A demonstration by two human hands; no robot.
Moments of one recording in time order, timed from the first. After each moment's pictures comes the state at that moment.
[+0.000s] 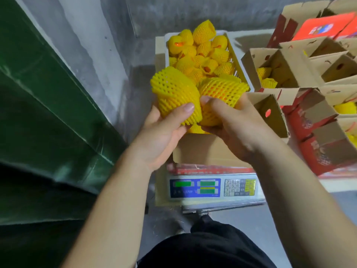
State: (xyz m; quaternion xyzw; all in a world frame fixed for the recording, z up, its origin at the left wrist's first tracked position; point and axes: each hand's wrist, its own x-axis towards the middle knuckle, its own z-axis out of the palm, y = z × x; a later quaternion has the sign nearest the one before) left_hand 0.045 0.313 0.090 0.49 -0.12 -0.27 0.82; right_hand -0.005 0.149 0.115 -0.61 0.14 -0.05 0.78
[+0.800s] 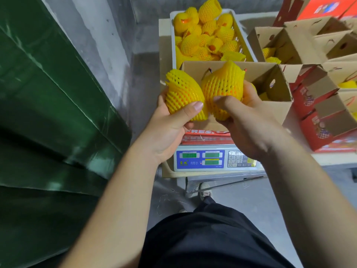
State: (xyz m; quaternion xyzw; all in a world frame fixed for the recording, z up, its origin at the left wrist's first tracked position) left_hand -0.011 0.352 0.059 0.53 -0.05 -0.28 0.80; right_hand -0.077 0.177 0.089 -0.62 0.12 -0.06 0.78
